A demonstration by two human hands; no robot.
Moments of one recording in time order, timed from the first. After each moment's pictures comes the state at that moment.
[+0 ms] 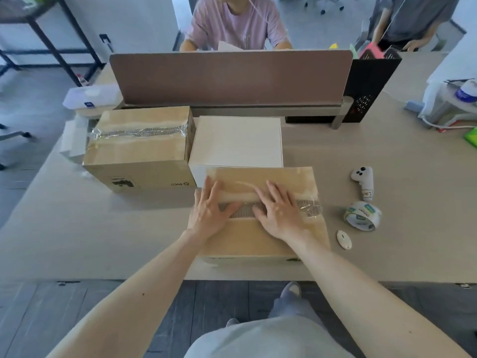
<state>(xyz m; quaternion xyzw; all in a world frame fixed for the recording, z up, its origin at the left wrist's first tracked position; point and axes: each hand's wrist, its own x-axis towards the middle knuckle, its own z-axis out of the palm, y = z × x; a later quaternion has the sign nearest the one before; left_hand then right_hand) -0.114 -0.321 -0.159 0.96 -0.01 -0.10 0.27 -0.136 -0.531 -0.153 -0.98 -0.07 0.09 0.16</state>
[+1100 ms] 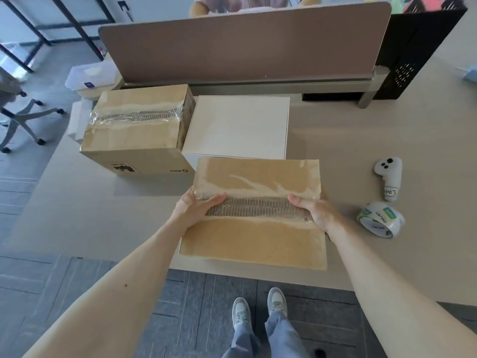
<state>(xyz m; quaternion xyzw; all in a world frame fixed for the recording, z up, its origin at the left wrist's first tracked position) -0.098 -0.312 -0.160 0.85 0.25 -0.24 0.40 -0.111 -0.637 -0.167 -0.71 0.22 0.26 0.61</state>
